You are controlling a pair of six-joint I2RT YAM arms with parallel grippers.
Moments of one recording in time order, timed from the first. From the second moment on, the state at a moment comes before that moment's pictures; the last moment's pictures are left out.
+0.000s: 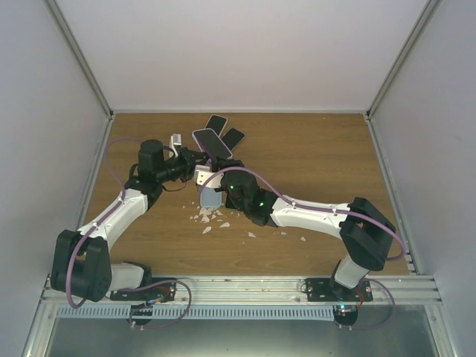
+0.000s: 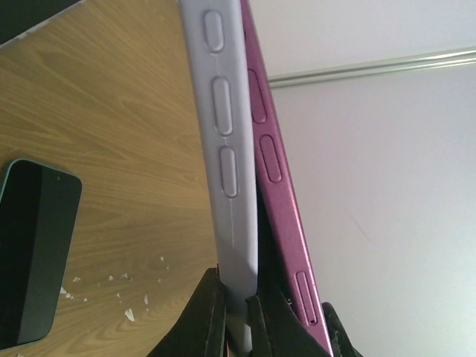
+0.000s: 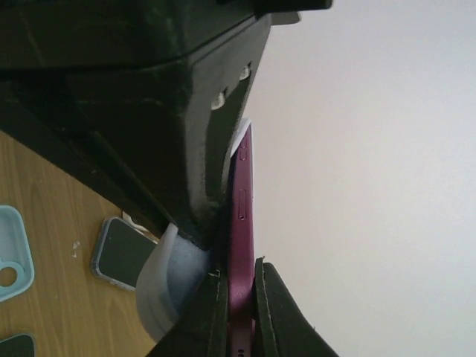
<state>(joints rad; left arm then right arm) -0.23 1.28 0.79 0.17 0.67 -1.15 1.02 1.65 1.07 0.43 0.54 -1.14</state>
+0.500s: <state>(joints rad) -0.24 1.28 0.81 0.11 0.67 -1.13 0.98 1.57 1.14 0.14 0.42 -0.89</state>
